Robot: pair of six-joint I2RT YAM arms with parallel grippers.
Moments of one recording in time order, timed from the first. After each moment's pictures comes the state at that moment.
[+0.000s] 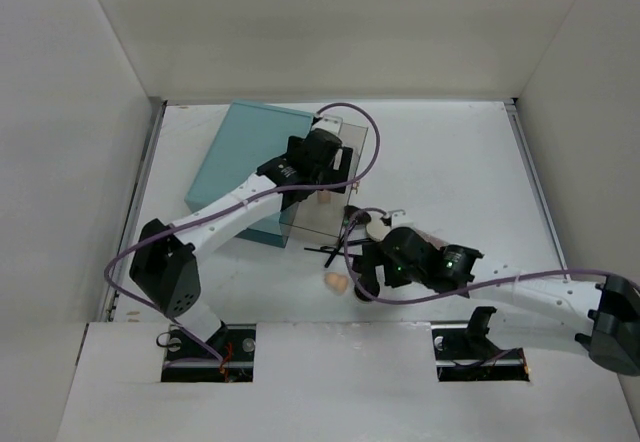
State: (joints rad) left arm -0.76 1.61 1.35 -0.48 -0.38 -0.32; right arm 0.99 1.04 0.64 -0.50 0.22 0.72
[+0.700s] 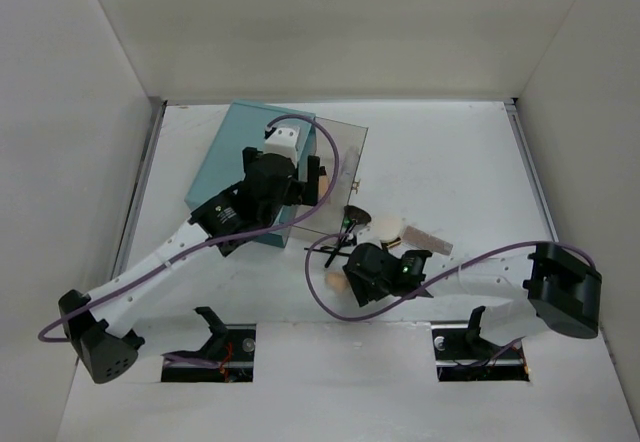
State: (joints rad) left arm -0.82 1.13 1.15 -0.49 -0.49 -0.32; right arm 1.15 1.39 0.70 -0.44 0.27 0.63
